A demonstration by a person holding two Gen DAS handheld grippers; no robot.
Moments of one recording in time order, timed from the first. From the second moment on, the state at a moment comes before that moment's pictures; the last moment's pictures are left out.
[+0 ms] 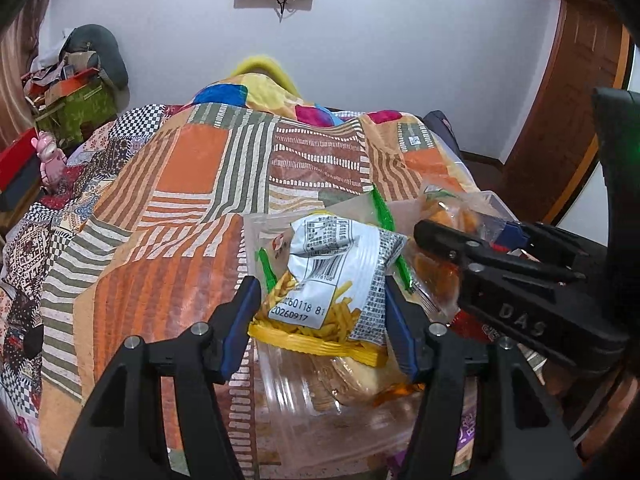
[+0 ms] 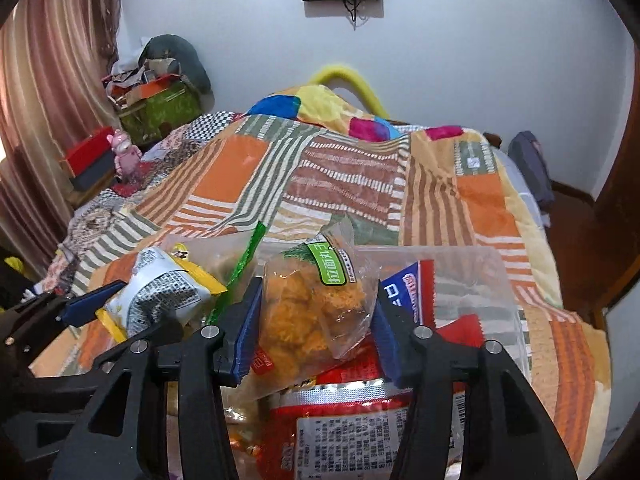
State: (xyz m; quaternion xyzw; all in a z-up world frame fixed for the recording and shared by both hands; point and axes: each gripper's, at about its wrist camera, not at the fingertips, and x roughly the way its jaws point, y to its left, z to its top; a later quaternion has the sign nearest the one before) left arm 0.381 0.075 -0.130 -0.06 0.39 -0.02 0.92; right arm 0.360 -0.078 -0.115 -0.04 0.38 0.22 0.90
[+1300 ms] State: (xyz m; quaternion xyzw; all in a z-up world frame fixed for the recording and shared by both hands) left arm 0.294 0.065 -0.189 -0.03 0.46 -0.04 0.89; right arm 0.277 -0.172 -0.176 -0.05 0.46 0.19 0.87
